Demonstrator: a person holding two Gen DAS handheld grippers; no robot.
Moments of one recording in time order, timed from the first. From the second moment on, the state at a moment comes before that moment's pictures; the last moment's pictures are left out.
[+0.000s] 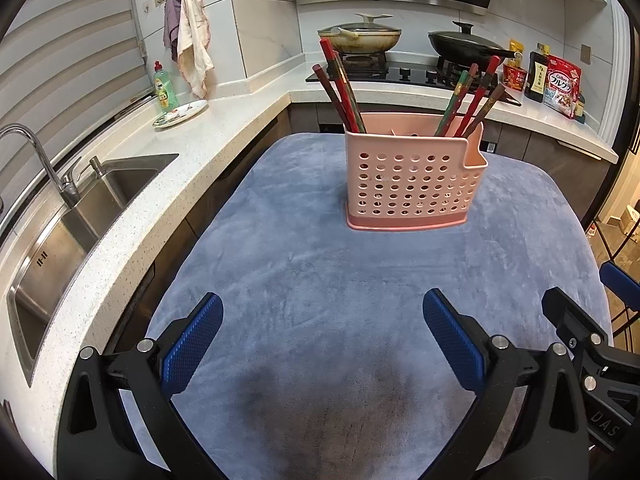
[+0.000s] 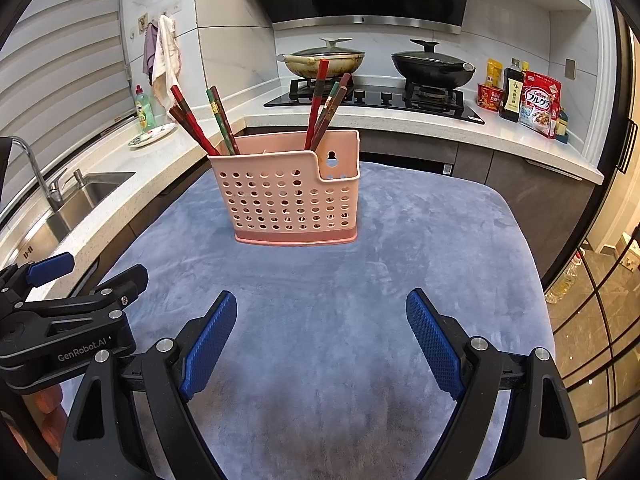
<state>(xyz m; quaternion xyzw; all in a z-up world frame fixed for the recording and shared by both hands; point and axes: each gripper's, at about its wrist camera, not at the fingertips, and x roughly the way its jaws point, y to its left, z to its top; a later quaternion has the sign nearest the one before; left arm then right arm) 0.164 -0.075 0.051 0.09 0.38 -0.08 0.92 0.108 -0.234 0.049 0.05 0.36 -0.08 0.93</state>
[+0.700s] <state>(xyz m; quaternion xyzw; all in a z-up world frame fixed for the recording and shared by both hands) 0.163 -0.080 0.052 0.09 0.38 -0.08 0.92 0.106 -0.237 0.047 0.06 0.36 -0.08 0.93</state>
